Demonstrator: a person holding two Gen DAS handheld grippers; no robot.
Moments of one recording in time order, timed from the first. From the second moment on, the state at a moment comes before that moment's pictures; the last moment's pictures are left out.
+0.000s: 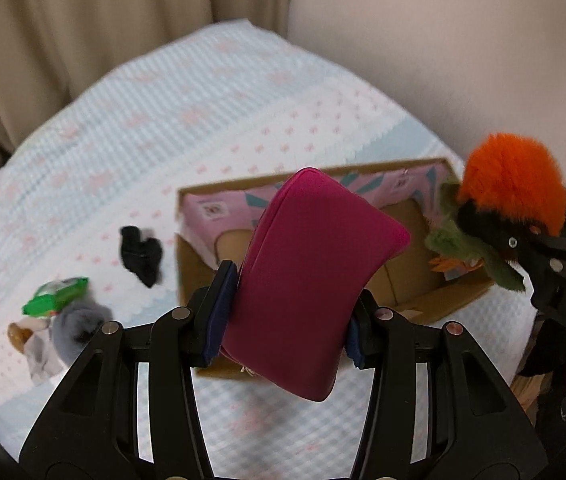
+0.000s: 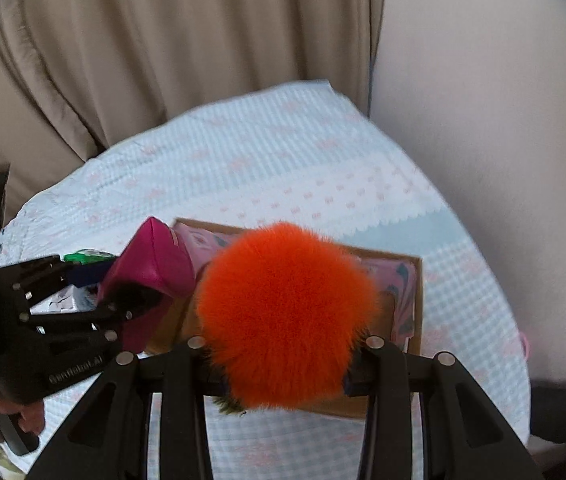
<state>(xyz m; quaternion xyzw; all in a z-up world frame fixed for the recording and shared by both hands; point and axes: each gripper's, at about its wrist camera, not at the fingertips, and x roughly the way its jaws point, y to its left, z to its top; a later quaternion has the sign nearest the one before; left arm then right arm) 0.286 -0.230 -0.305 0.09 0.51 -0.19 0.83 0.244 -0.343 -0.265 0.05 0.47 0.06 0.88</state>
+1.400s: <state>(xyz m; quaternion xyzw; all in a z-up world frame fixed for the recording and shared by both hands) 0.299 -0.239 -0.288 0.13 0.54 -0.17 0.82 0.282 -0.384 -0.290 0.13 0.53 0.05 0.84</state>
